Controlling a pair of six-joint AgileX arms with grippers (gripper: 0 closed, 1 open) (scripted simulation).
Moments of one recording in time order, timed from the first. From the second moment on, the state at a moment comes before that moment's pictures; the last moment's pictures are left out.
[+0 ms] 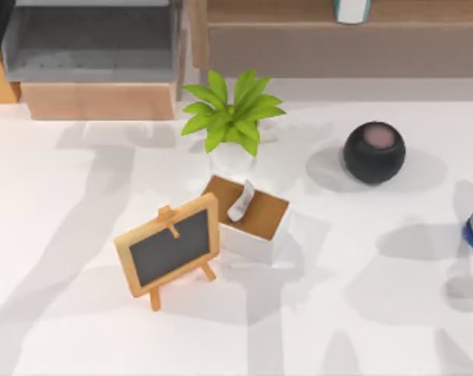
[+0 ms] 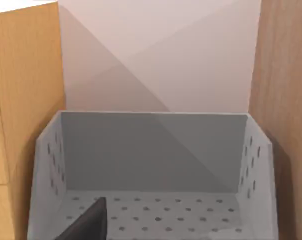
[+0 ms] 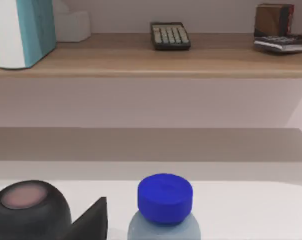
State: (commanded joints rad) left arm -0.44 1.12 0.92 0.24 -0.42 0.02; right arm 0.00 0.00 0.00 0.00 0.00 0.00
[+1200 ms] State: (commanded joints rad) left arm -0.85 2.55 2.14 0.44 -0.81 0.01; right arm 0.00 0.00 0.00 0.00 0.00 0.00
